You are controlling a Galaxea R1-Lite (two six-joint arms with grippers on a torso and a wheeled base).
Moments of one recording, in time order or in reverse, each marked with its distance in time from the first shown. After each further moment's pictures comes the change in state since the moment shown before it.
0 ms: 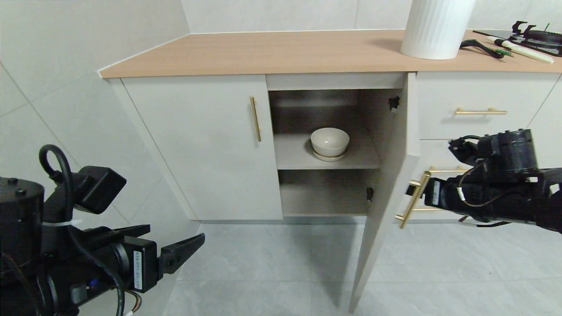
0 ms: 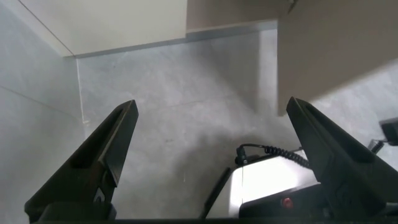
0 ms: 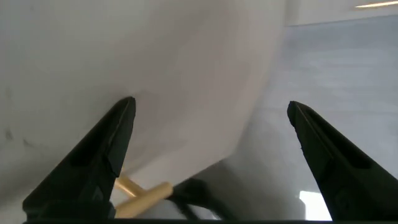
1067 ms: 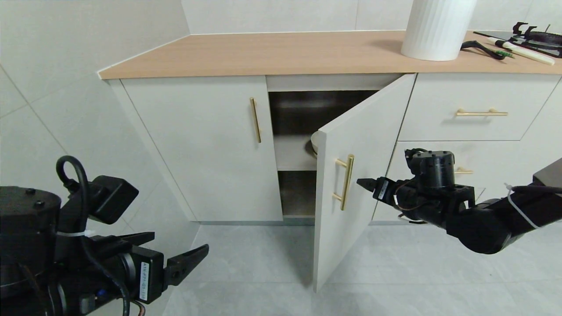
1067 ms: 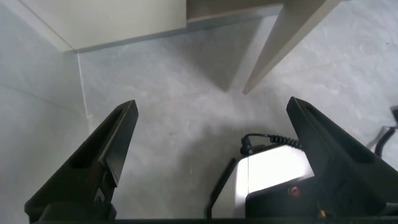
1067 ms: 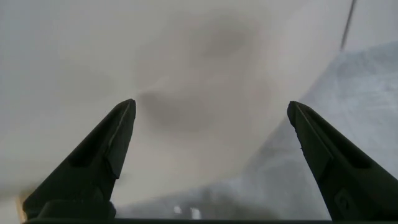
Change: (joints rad) left arm -0.017 0.020 0.021 0.006 0.006 0.021; right arm 0.116 0.316 -0.053 -0.429 -0.165 0.209
